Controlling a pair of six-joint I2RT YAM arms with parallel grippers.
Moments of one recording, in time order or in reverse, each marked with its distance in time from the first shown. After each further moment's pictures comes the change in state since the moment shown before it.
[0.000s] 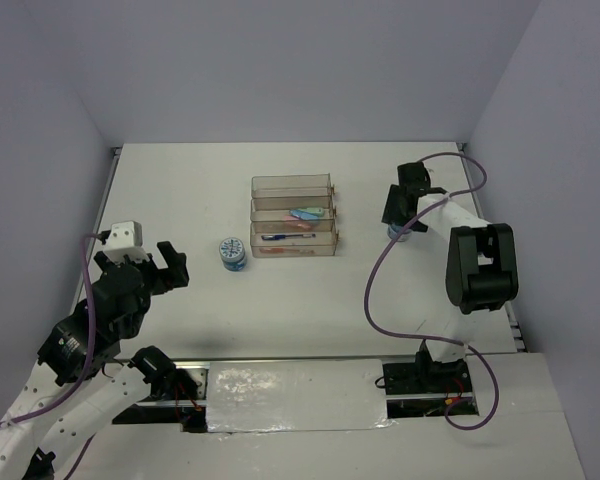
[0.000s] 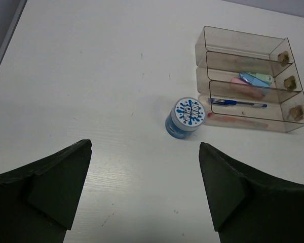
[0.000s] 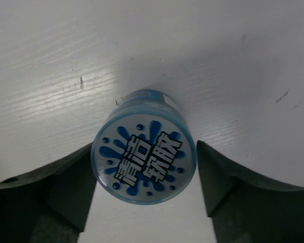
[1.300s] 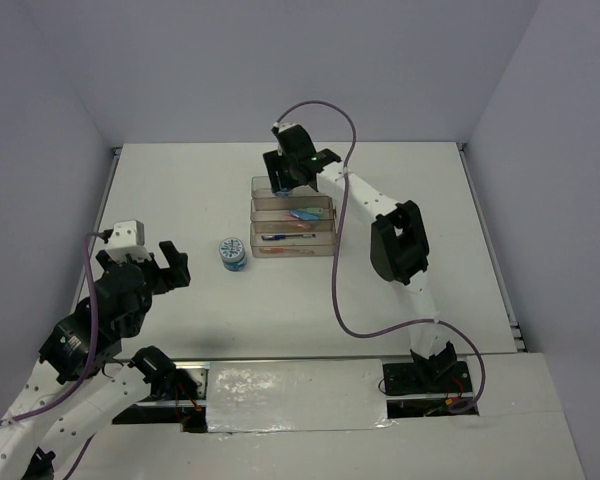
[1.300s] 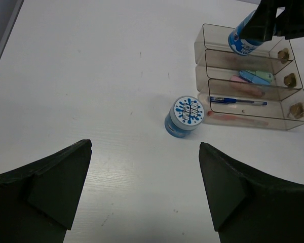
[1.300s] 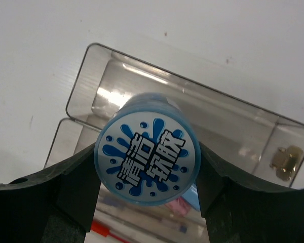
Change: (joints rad) left arm 0.000 0.010 0.000 0.005 0.010 0.002; right arm 0.509 0.507 0.920 -0.128 -0.131 -0.159
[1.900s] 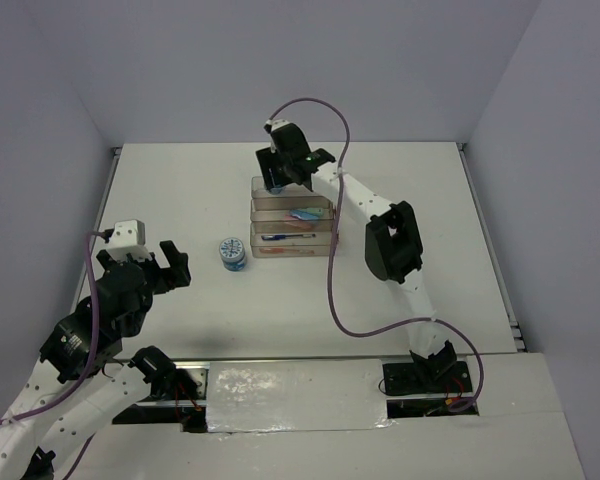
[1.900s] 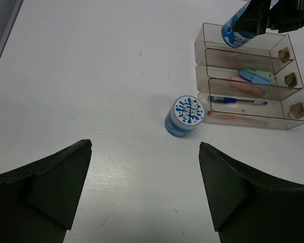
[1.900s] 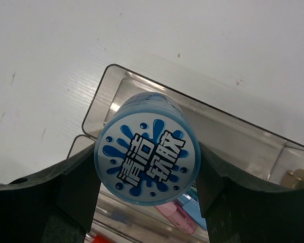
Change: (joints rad) left arm 0.000 0.006 0.000 0.000 0.001 0.000; right arm 0.028 0.063 0.073 0.031 -0.014 -0.019
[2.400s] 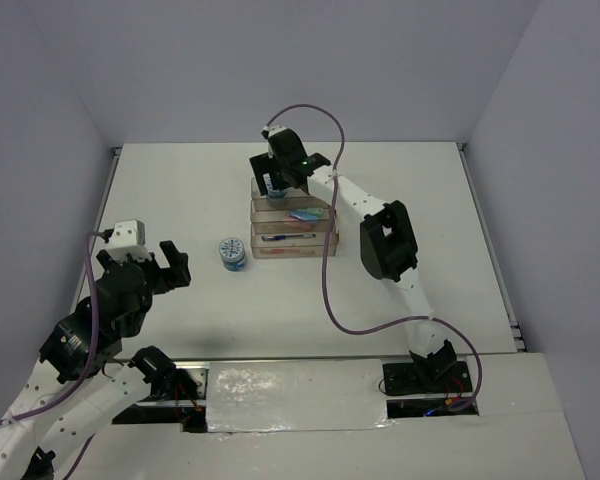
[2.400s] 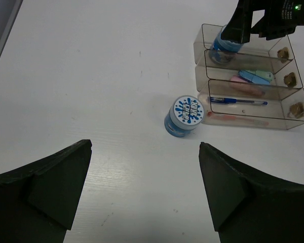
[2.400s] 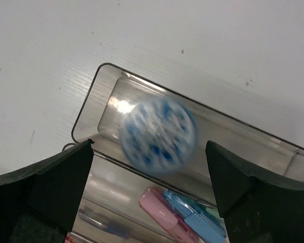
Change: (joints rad) left arm 0.000 -0.002 0.000 0.000 0.002 0.000; right arm 0.002 0.054 0.009 0.022 -0.006 -0.009
